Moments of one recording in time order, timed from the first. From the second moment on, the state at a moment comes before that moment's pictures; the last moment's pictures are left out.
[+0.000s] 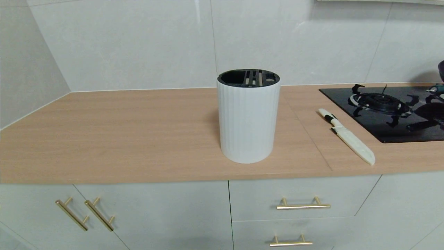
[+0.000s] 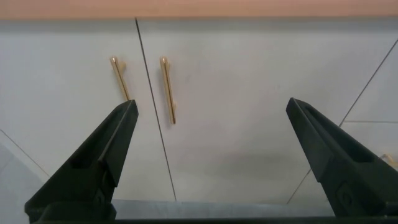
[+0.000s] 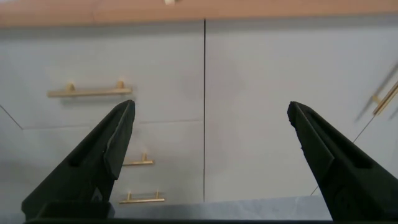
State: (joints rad) left arm 0.01 0.00 0.00 0.00 0.05 -0.01; right arm 0.00 0.00 0.00 0.01 -0.04 0.00
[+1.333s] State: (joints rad) left arm 0.01 0.00 0.00 0.00 0.05 0.00; right arm 0.00 0.00 0.00 0.01 -0.04 0.00
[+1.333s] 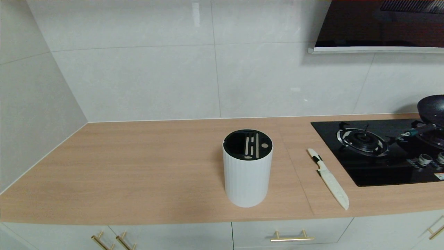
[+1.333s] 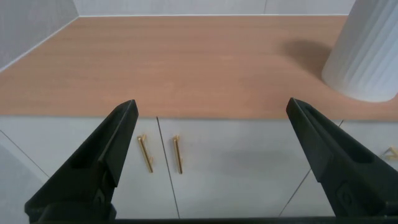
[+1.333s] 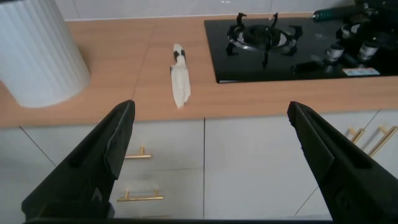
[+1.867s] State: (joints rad) left arm 0.01 0.00 0.00 0.00 0.05 -0.01; right arm 0.00 0.00 0.00 0.01 -0.04 0.00
